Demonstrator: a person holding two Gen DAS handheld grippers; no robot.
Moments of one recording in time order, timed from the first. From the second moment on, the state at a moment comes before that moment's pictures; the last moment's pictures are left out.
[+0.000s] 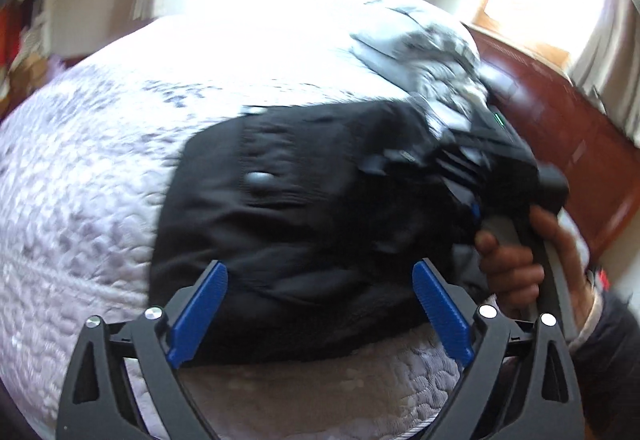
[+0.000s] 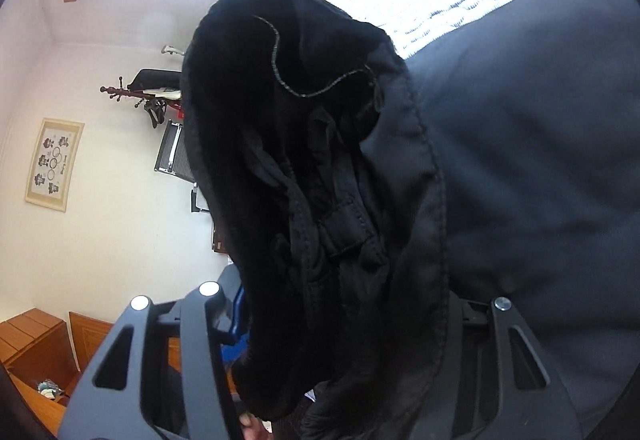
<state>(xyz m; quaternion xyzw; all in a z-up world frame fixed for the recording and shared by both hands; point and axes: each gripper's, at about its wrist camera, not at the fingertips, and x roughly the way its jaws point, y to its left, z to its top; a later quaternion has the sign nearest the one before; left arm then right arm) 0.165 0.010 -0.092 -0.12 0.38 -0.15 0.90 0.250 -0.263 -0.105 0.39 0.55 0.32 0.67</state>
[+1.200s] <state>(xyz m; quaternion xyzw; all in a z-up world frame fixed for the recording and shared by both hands) 0.160 0.127 -0.130 -0.32 0.42 -0.03 0.85 0.243 -0.281 -0.005 0.40 0.50 0.38 0.67</state>
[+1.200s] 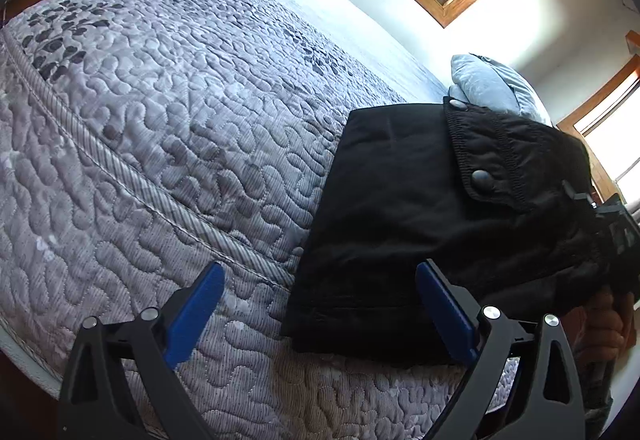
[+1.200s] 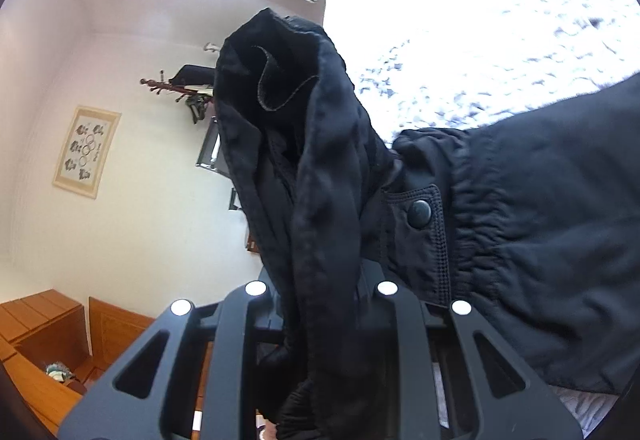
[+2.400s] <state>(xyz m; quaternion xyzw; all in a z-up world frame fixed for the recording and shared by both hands) 0.172 0.045 -0.108 -0.23 0.43 -0.10 0.87 0.229 -0.434 -0.030 0.45 0.48 0.29 0.69</state>
